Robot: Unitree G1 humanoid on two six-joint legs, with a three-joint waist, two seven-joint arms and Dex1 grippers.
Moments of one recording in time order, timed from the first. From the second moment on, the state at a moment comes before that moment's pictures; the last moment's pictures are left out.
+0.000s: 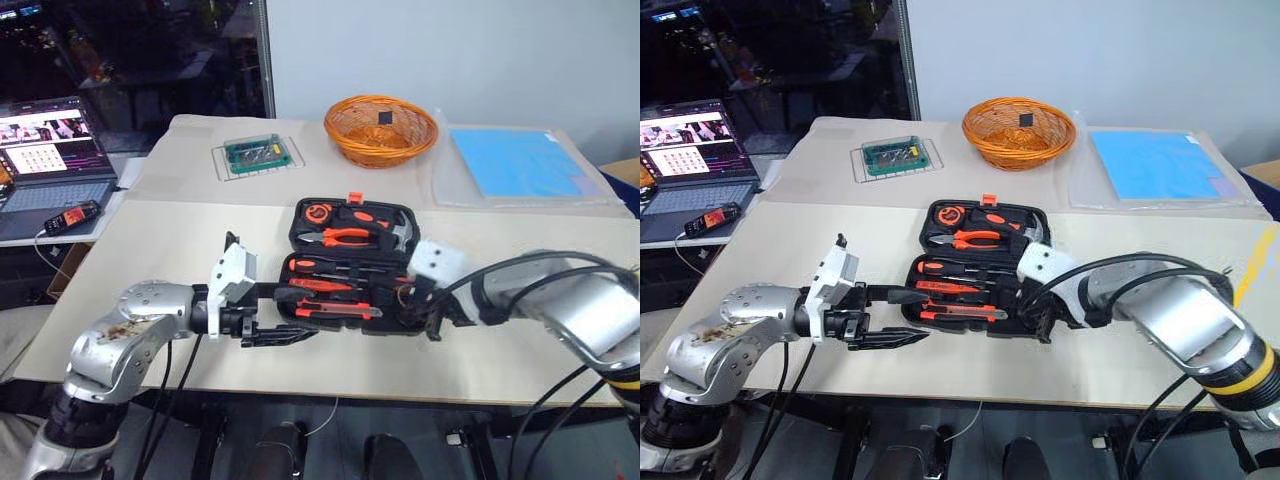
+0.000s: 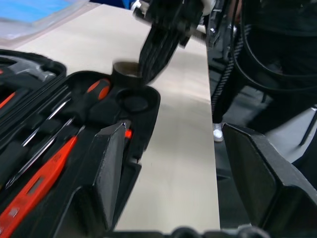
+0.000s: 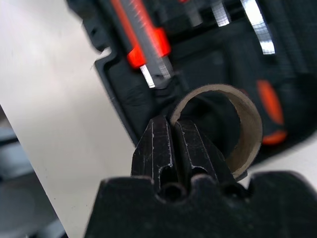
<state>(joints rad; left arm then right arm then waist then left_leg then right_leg) -0.30 0.70 0.00 -0.43 -0.63 0.65 -1.12 -0.69 -1.03 0.43 -0.55 0.44 1.24 0.80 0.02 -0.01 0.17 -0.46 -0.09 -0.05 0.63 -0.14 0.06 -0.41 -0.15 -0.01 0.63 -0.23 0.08</state>
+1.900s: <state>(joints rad) -1.25 0.32 0.08 1.23 -0.27 0.57 -0.58 -1.04 -0.46 0.01 0.65 0.21 0.95 0.41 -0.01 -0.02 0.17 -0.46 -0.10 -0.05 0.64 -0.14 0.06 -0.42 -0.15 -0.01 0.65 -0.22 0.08</state>
